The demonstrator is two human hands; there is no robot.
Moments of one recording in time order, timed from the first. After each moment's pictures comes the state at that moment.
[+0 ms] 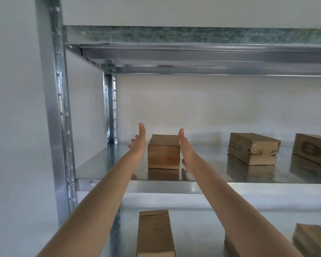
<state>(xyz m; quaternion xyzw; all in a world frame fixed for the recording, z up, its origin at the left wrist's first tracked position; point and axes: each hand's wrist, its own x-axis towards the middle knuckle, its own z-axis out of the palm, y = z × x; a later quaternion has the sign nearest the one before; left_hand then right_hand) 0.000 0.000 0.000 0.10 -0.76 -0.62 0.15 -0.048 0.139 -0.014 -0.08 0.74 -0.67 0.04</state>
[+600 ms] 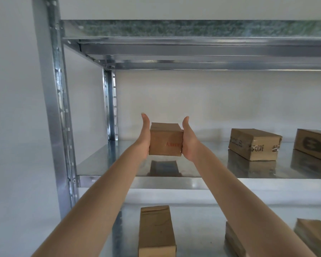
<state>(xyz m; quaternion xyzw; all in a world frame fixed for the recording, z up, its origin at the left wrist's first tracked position) -0.003 0.013 0.013 0.04 -0.65 -0.75 0.10 -0.064 0.142 0.000 -0.08 0.65 -0.76 0.07</state>
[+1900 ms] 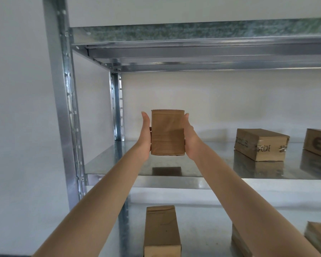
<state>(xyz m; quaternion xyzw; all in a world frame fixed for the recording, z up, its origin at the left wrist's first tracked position) 0.014 0.013 0.015 0.03 -0.64 -0.76 0.15 -0.062 0.130 0.008 -0.08 0.67 -0.73 0.05</state>
